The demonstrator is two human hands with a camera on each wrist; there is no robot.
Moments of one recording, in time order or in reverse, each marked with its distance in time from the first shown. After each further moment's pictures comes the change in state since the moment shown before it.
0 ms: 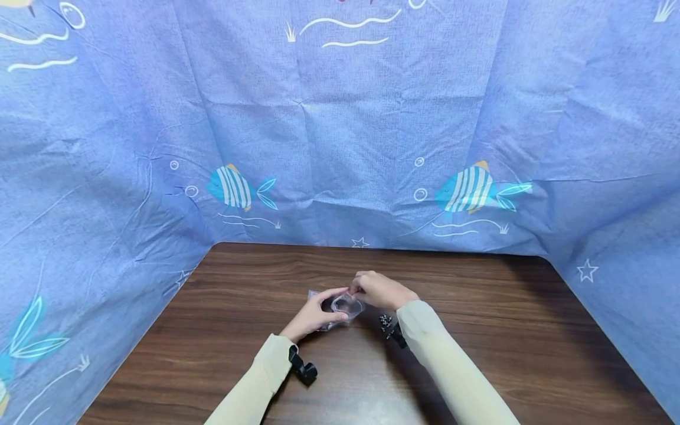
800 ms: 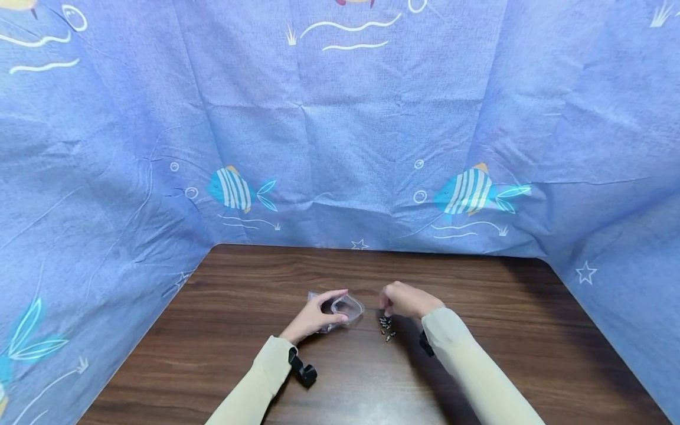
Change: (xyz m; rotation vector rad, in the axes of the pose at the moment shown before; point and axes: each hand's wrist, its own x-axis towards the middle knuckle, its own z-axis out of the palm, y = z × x) left_hand -0.001 0.002 0.000 0.003 0.001 0.002; right_hand -0.047 0.021 -0.009 0.010 -0.137 0.121
